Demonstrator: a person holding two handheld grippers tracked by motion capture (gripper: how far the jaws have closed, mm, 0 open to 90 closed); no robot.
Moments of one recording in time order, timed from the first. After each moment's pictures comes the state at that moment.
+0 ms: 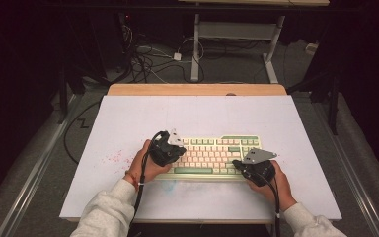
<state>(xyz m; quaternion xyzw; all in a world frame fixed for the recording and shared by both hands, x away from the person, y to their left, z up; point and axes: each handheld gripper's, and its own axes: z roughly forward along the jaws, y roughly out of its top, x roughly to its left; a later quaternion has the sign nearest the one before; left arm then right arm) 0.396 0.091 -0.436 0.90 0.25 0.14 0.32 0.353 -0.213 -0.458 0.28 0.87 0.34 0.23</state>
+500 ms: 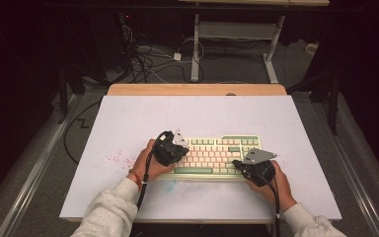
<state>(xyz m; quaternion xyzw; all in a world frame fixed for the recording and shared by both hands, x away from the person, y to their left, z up) 0.400 0.083 -0.439 0.91 0.25 0.14 0.30 0.352 -0.213 -0.458 0.28 0.87 0.34 0.23</state>
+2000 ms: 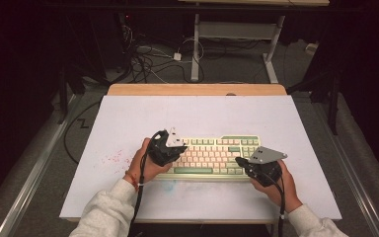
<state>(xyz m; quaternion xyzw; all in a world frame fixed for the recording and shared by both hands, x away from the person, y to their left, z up) 0.385 0.098 -0.424 0.88 0.23 0.20 0.35 0.341 -0.221 -0.435 0.27 0.85 0.37 0.25</state>
